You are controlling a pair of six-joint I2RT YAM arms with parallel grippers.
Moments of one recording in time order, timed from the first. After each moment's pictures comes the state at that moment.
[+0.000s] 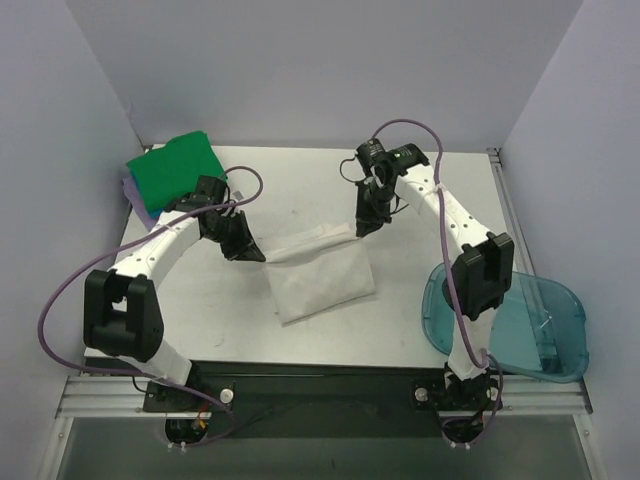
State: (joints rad) left arm -0.22 1.55 1.19 -0.81 0.45 -0.59; right arm 0.48 1.91 1.87 -1.24 -0.06 0.55
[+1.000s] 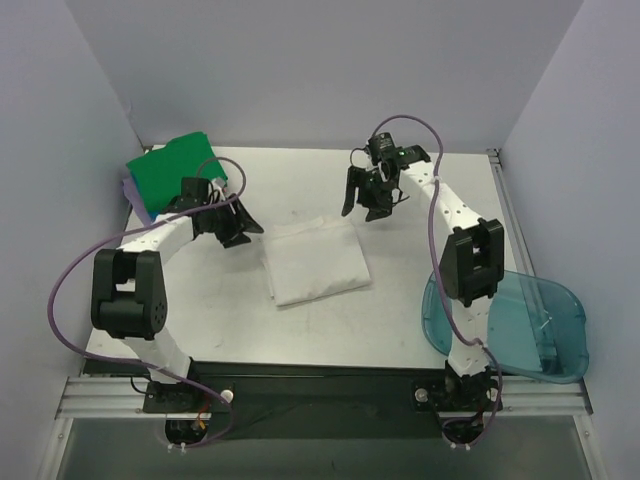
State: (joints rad) left arm -0.08 1.74 1.19 -0.34 0.50 -0.64; right arm 0.36 2.11 1.95 -0.98 -0.17 0.46
